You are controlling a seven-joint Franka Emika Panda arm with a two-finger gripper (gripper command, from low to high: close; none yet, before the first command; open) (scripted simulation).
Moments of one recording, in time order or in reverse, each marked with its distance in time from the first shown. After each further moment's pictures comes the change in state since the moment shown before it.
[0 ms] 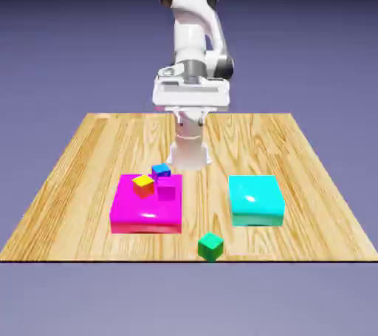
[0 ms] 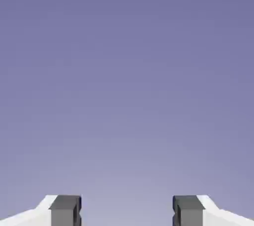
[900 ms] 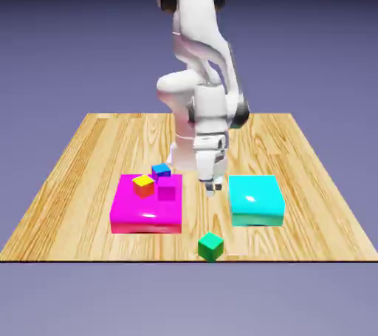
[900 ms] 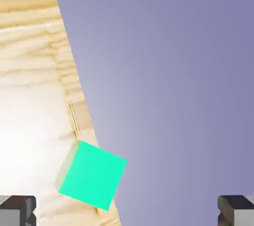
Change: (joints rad) arm 0.584 0.592 -0.452 0.194 -0.023 -0.019 -1.174
